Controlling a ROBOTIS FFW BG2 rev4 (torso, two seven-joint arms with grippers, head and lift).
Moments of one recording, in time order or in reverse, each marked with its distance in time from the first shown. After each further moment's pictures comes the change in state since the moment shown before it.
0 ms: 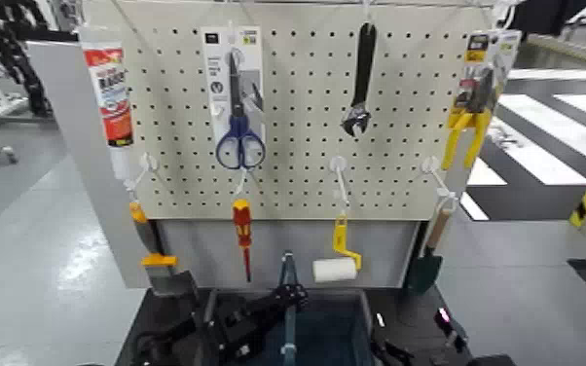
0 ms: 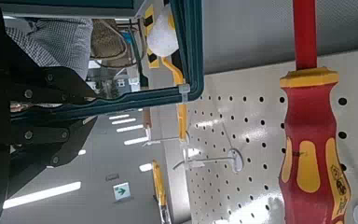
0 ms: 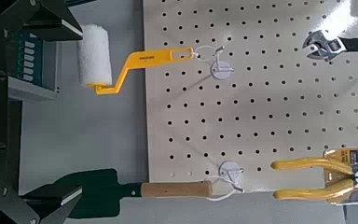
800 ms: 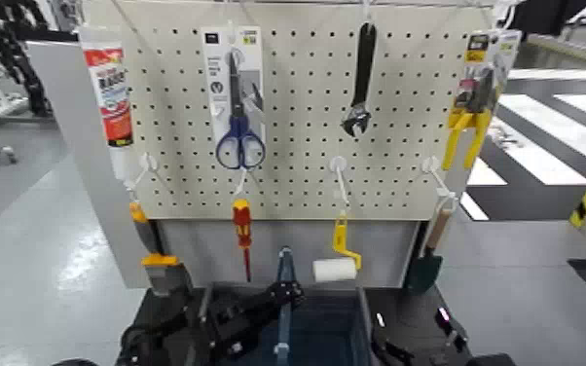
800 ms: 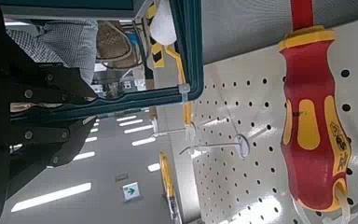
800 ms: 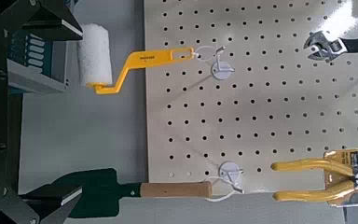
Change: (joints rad) left arm 0.010 0.016 0.032 -0.057 0.003 0.050 0.015; right arm 0.000 -0.002 -0.001 -0.004 0.005 0.006 0.001
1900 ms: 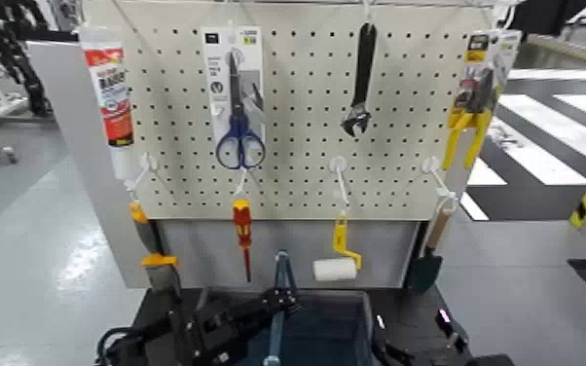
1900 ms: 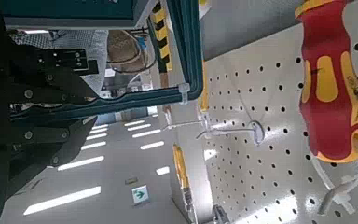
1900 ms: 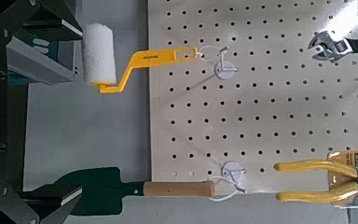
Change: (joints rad) left arm 0.075 0.012 0.073 -0.135 0.051 0.080 0.098; right arm 0.009 0.006 -0.006 -0.012 0.013 0.018 0.000
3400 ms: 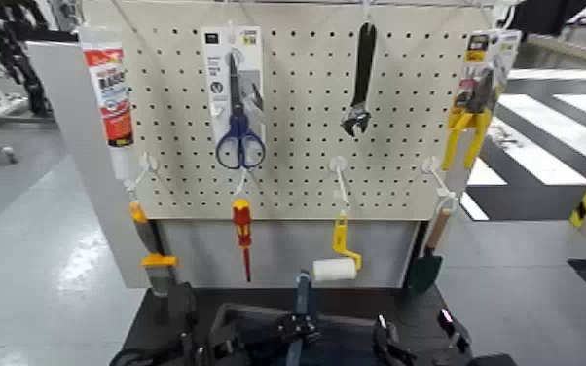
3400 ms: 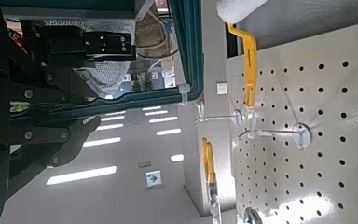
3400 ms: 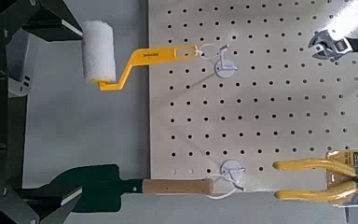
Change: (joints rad) left arm 0.051 0.001 -0.038 -0.033 0.084 0.058 0.018; right arm 0.002 -0.002 -0.006 -0.003 0.005 0.002 0.000
